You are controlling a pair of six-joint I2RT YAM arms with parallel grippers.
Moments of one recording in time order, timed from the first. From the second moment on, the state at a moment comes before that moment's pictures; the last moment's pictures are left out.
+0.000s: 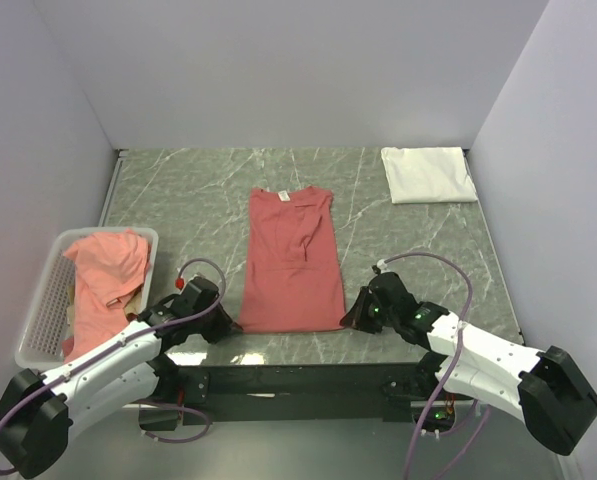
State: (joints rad) left arm -0.63 0.83 0.30 -0.45 0.06 -1.26; right arm 0.68 0.93 0.29 -0.21 -0.11 0.94
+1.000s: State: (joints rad) left arm -0.63 0.83 0.27 -0.44 0.06 -1.25; right arm 0.80 0.74 0.17 -0.23 -0.01 1.11
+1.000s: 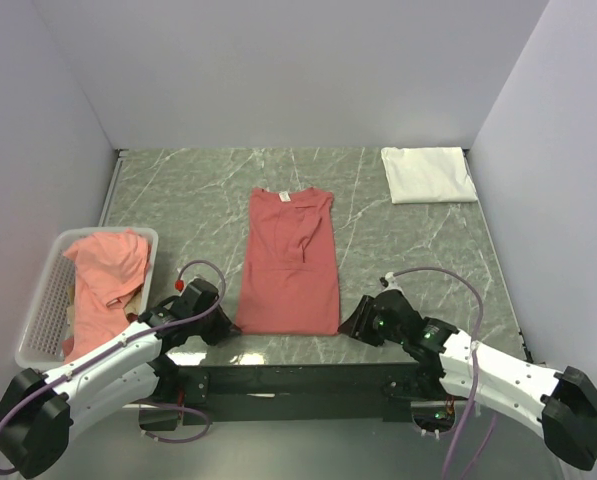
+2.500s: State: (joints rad) left arm -0.42 1.38 0.97 -0.41 0.07 -1.05; right arm 0.54 1.32 0.91 -0.37 0.00 0.79
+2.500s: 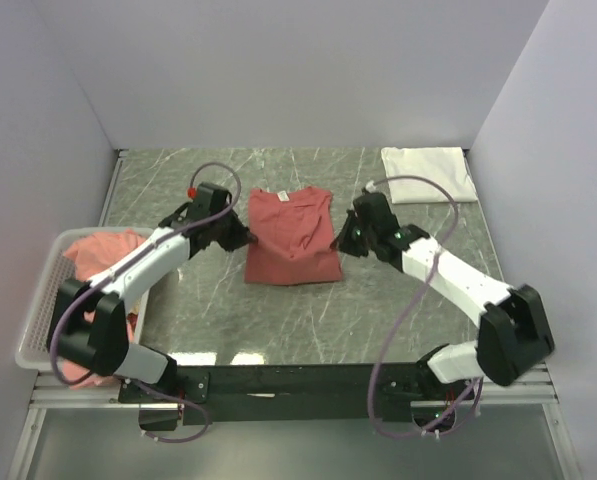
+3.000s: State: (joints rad) left arm -0.24 1.91 1.56 -0.42 0.21 -0.98; right arm 0.35 1.92 1.53 -0.39 -0.14 0.68
